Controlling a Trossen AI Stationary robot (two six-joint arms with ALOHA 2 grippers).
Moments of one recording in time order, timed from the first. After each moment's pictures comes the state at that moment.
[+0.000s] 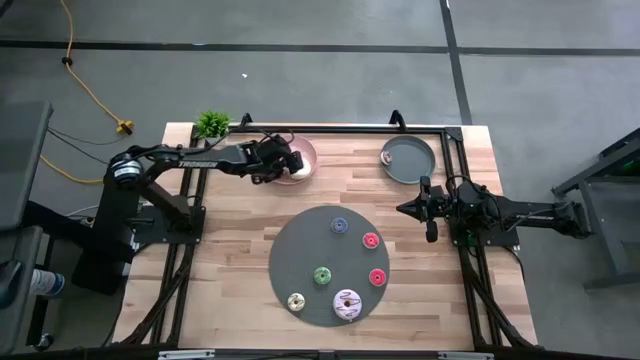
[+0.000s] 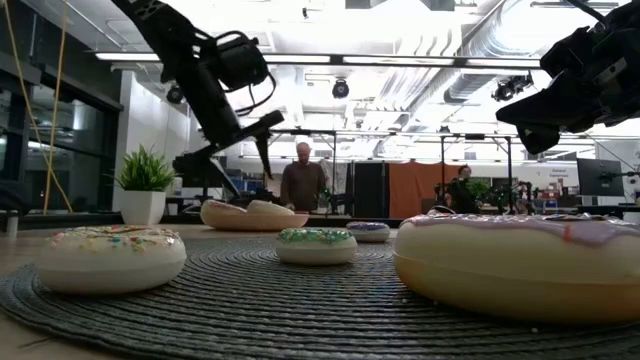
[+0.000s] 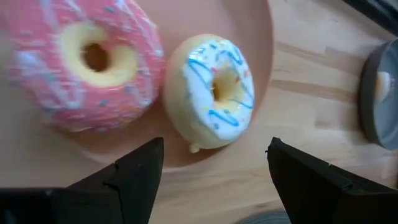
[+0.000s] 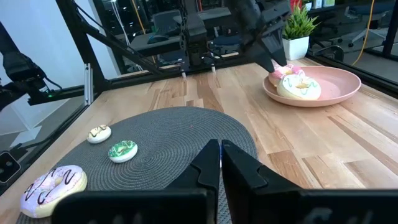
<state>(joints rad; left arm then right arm) 0.41 1.50 0.90 -0.32 -0.13 -1.30 -0.13 0.18 0.01 0.05 -0.12 0.18</state>
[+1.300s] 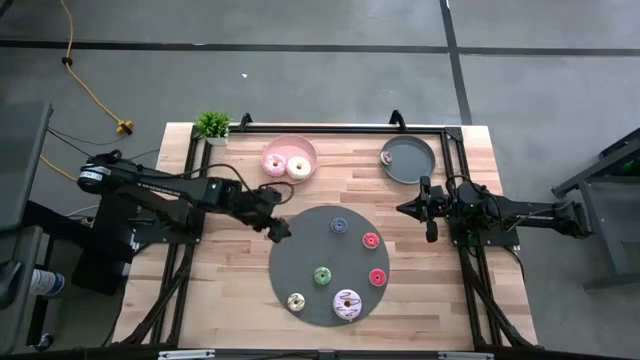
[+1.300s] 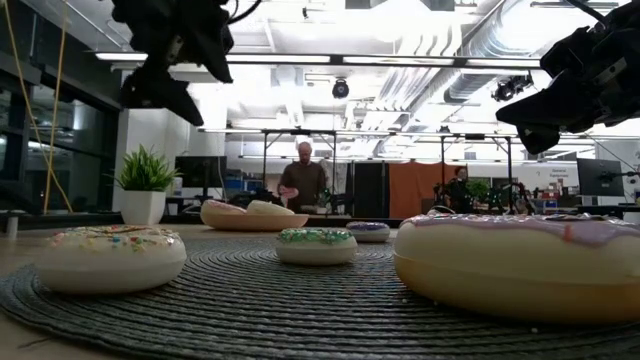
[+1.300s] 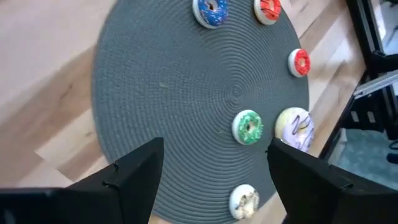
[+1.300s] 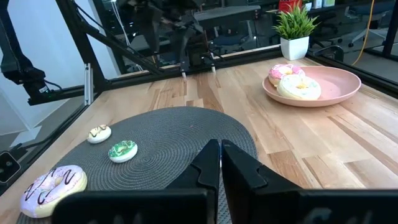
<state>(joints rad) -0.13 1.23 0.90 -0.52 0.02 -1.07 -0.13 0.18 0.01 0.05 -0.12 0.18</state>
